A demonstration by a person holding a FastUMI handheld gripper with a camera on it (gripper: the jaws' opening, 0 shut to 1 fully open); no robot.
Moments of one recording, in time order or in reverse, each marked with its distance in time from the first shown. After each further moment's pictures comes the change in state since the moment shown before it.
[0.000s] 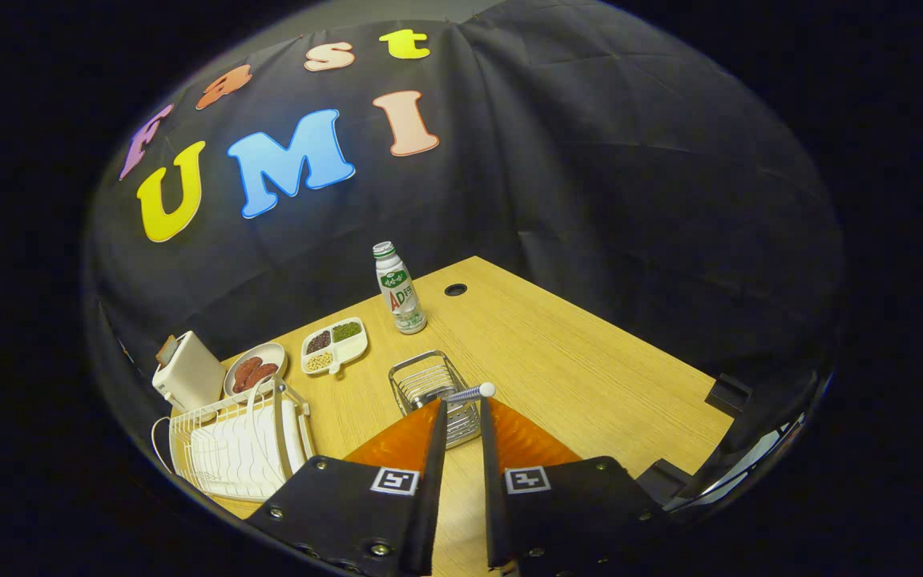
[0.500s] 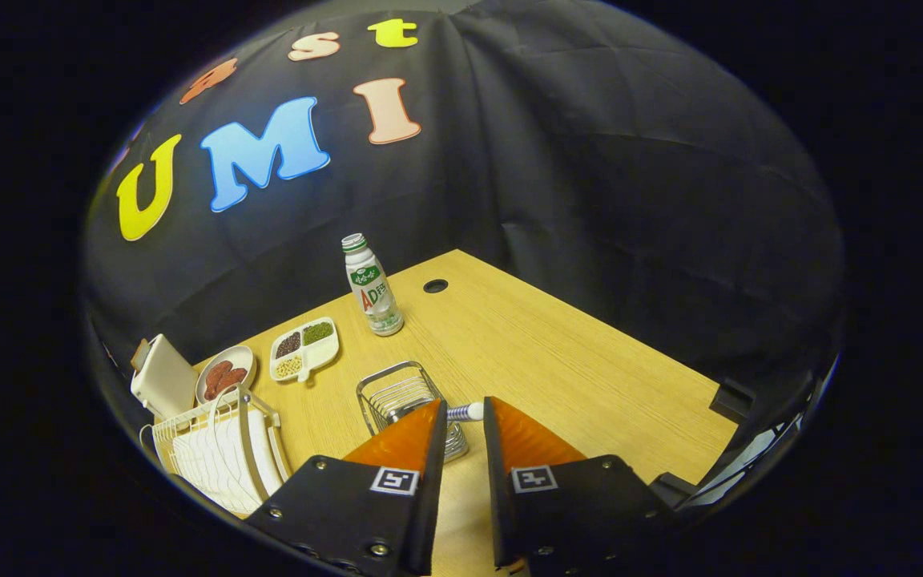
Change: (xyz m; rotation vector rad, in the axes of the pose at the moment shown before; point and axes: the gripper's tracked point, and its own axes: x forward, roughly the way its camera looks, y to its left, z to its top) arm 0.043 -0.011 0.000 0.023 0.022 -0.054
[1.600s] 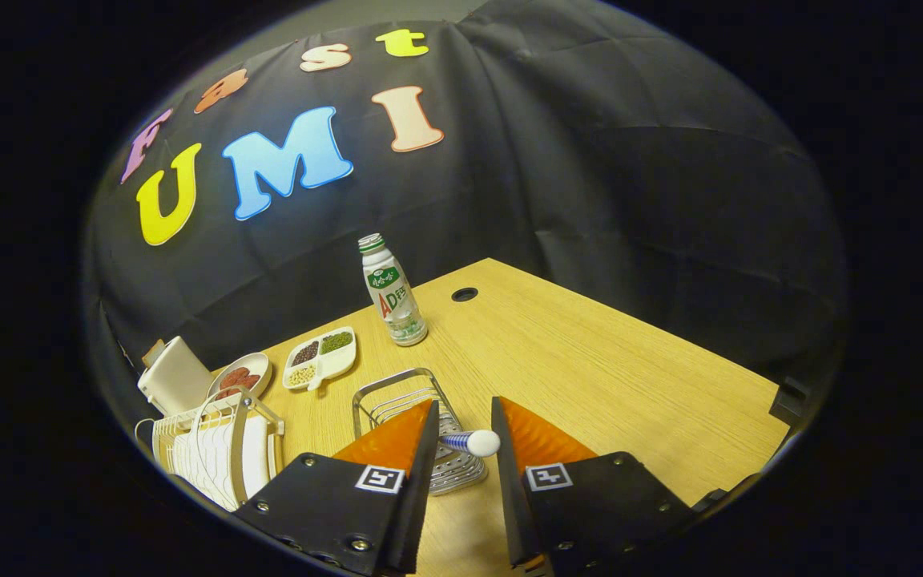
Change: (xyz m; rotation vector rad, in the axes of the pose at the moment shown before) arm 0.047 0.017 -0.017 -0.012 -0.076 0.191
